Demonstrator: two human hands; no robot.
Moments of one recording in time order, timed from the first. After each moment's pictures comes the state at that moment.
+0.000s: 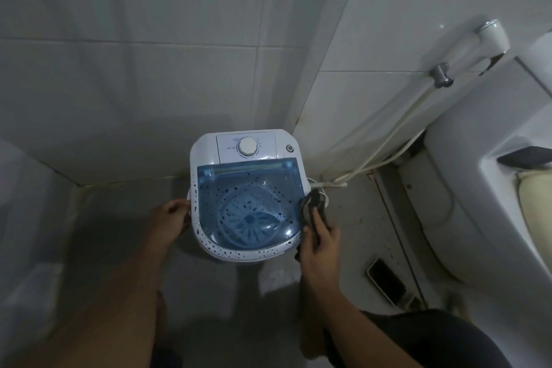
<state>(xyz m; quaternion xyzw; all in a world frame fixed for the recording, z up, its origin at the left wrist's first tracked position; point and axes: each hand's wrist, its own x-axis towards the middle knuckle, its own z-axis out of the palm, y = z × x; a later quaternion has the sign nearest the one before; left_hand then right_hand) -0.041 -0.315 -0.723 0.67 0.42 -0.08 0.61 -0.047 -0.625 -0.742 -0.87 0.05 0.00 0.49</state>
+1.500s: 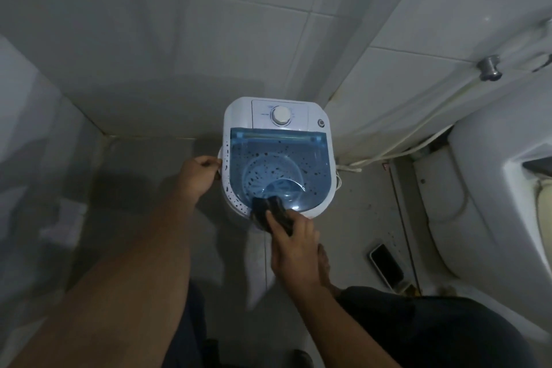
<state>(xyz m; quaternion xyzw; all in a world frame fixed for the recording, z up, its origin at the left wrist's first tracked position) -0.041 -0.307 -0.734 0.68 0.40 -0.05 0.62 -0.114 -0.569 -0.727 -0.95 -0.25 -0.02 0.20</state>
